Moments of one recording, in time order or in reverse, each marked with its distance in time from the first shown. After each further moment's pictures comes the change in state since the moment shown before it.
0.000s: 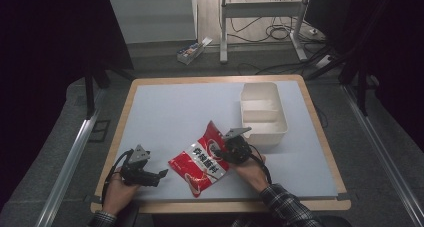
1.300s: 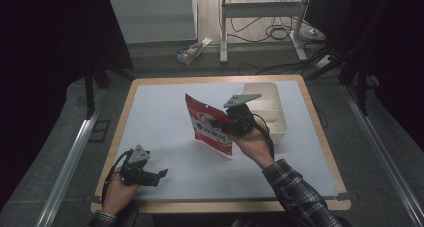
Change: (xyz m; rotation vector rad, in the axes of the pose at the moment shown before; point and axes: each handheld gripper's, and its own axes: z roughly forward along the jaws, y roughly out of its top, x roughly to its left) left arm 0.001 0.000 -0.001 0.000 0.006 0.008; right arm -0.002 0.095 -0.073 -0.189 0.062 -0.050
